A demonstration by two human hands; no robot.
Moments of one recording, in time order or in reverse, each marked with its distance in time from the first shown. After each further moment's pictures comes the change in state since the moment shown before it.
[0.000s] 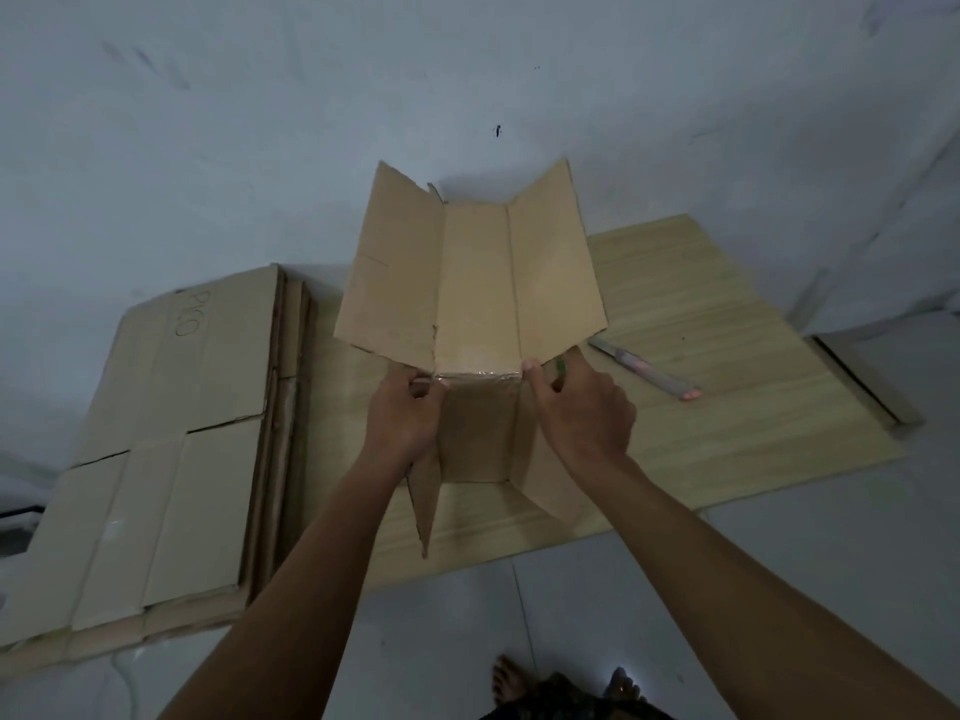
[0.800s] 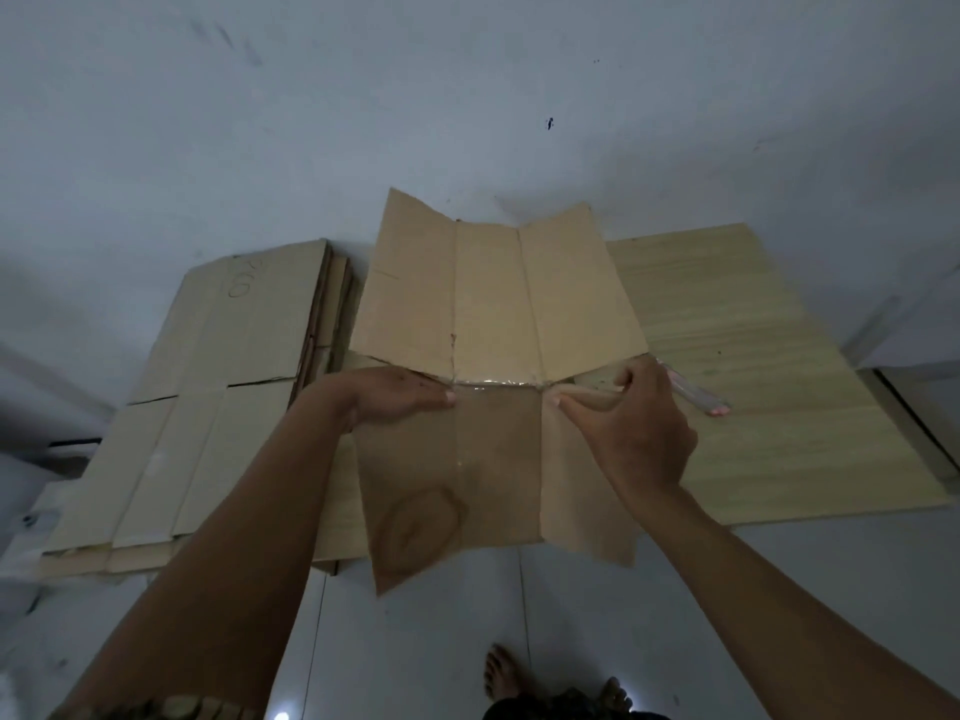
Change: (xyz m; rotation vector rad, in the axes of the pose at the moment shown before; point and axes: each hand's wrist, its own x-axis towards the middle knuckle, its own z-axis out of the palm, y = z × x) left_hand 0.004 0.017 -0.057 0.168 -0.666 -0.268; right_hand -0.007 0.045 -0.014 0.136 0.176 -0.134
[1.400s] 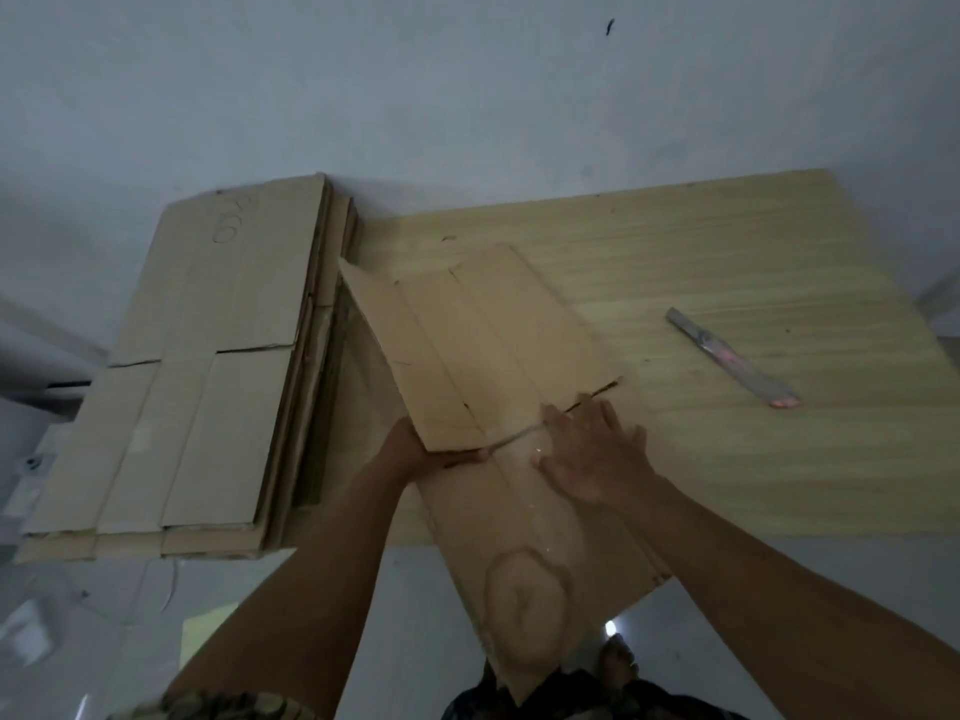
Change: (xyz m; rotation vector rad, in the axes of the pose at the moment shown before) left_hand 0.091 -0.121 0.064 -0.267 0.261 -0.054; right_hand -0.003 0.029 0.125 -0.495 -1.011 -0.218
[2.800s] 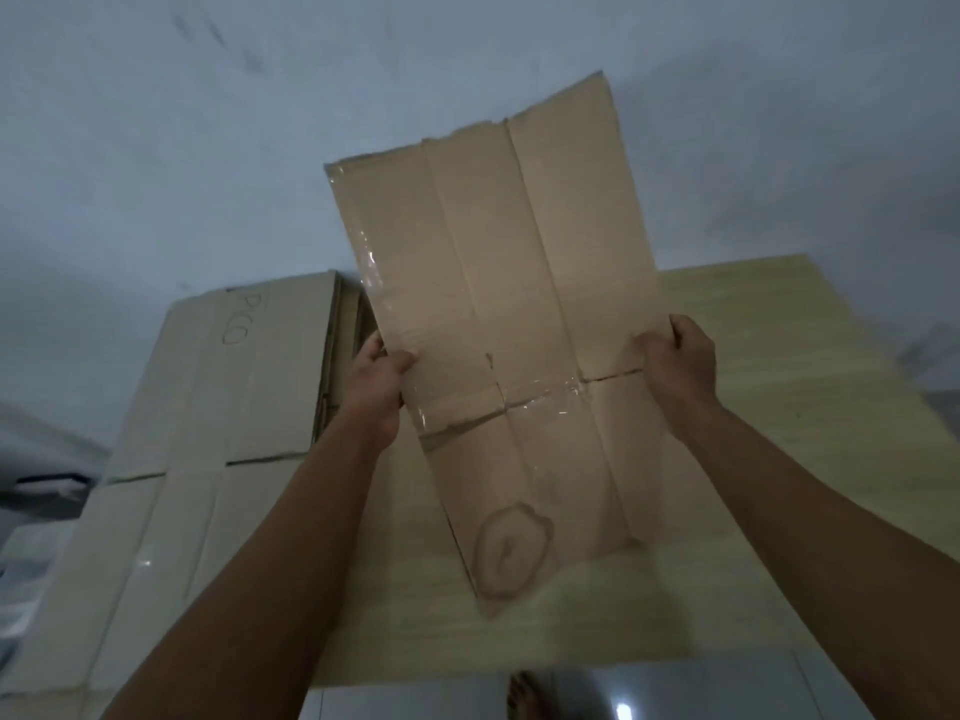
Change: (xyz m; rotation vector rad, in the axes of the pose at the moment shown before) left_hand 0.076 0.126 -0.117 -0.805 0.247 0.118; right_hand 0.067 -0.002 -0.171 1.129 0.817 0.242
